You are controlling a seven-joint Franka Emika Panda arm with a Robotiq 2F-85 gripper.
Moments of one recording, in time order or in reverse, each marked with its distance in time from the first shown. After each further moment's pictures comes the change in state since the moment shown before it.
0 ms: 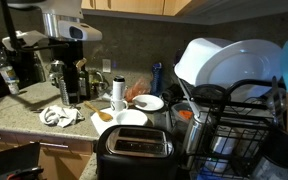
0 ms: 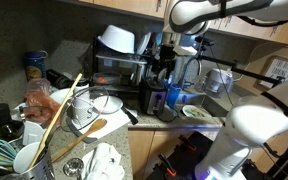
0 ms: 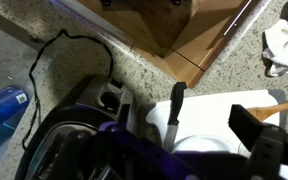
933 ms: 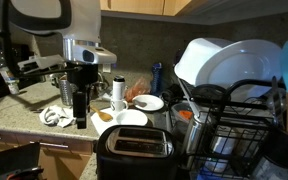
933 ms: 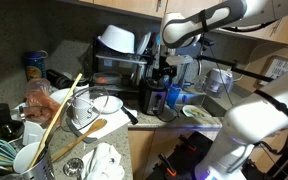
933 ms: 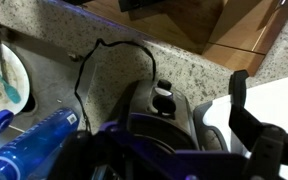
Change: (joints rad) arm -0.096 0.150 0.002 -0.005 -0.144 0.103 0.200
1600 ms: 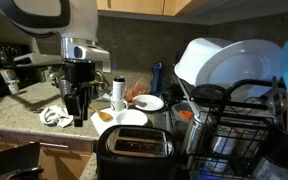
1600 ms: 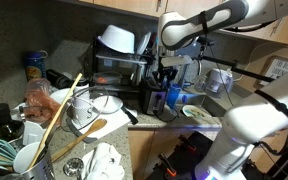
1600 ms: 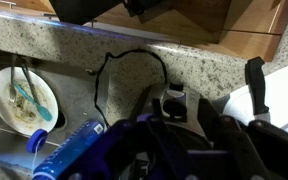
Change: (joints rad) arm -0.016 -0.013 0.059 -0.008 -0.045 -0.028 0.247
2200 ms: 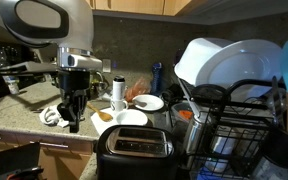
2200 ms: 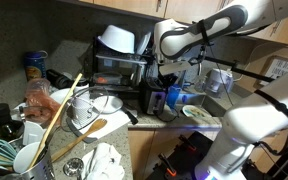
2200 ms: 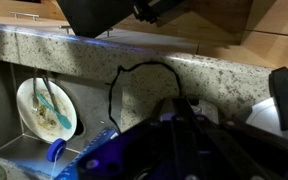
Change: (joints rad) arm -0.002 0.001 0.048 -0.063 -0.065 0.004 0.125
